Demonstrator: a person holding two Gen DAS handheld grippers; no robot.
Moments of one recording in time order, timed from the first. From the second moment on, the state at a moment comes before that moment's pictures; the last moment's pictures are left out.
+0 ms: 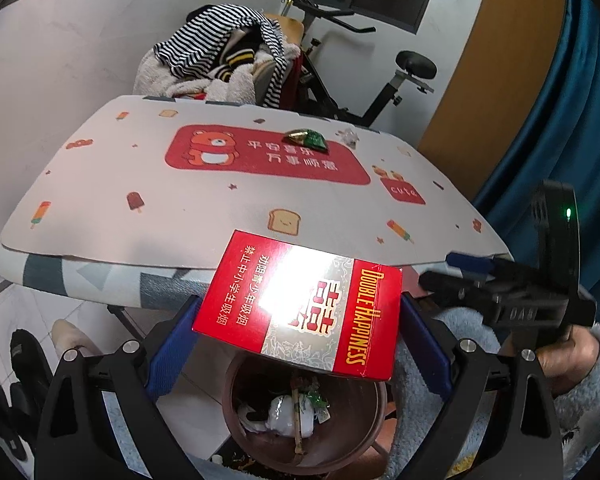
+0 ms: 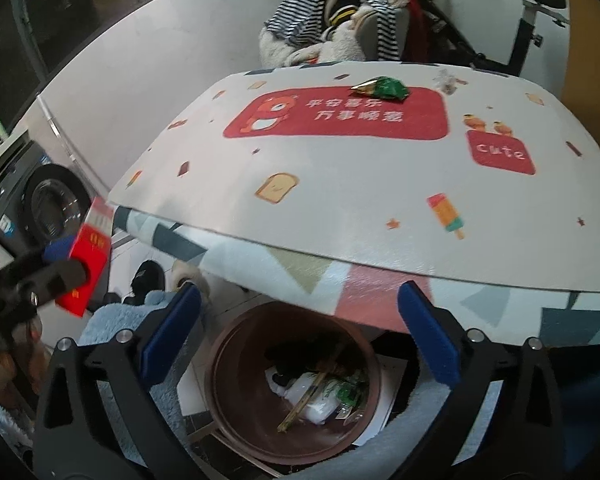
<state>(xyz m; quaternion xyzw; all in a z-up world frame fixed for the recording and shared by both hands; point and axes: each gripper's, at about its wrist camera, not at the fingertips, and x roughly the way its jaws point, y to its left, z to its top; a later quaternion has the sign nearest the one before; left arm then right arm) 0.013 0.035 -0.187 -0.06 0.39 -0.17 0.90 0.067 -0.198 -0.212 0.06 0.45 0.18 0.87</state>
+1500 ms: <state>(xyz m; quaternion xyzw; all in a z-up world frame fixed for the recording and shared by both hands) 0.046 0.079 -0.193 -0.12 0.38 -0.11 0.91 0.107 -0.252 -0.188 0.06 0.41 0.10 0.90</state>
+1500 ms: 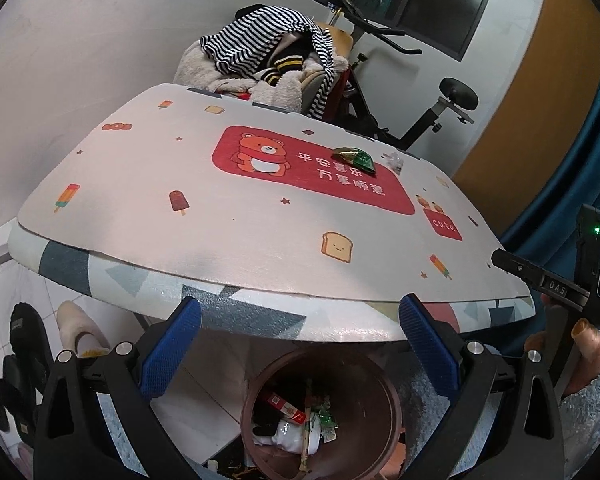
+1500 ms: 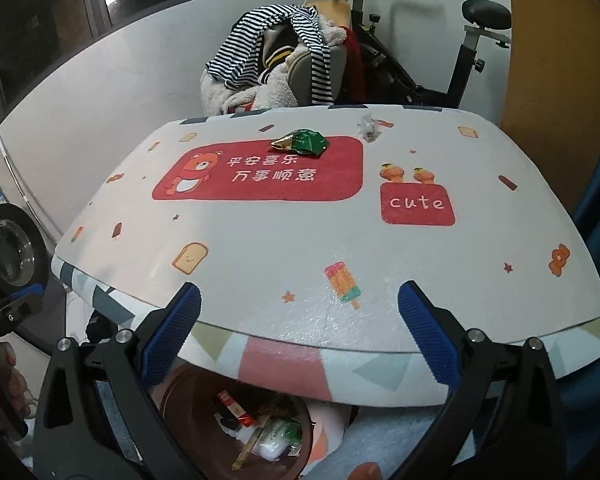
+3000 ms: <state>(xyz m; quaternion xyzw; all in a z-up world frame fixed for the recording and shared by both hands) 0.457 -0.117 -0.279 -0.02 0.46 -0.20 0.86 0.284 -0.362 -0.226 0.18 0.43 -0.04 0.89</state>
